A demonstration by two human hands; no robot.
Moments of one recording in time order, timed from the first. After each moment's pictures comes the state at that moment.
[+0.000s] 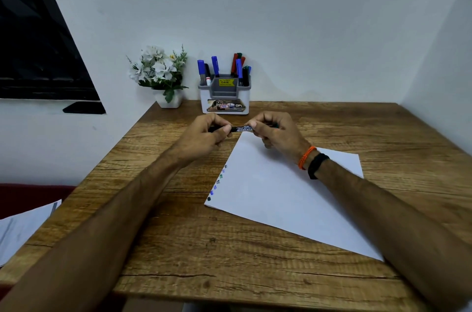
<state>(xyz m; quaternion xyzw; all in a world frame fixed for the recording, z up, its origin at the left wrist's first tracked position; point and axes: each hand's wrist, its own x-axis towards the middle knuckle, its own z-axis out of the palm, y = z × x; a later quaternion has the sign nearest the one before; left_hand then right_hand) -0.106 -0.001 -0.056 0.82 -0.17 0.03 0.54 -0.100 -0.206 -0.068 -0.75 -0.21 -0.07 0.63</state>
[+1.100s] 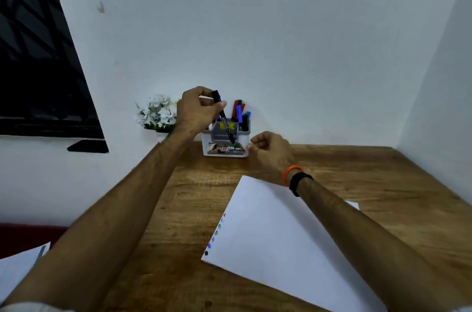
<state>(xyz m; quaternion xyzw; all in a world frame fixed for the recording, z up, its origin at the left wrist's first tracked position) -0.030 -0.008 0.048 0.78 -0.06 0.24 0.58 -0.047 -0.195 -0.035 -0.86 -0.04 -0.21 0.47</state>
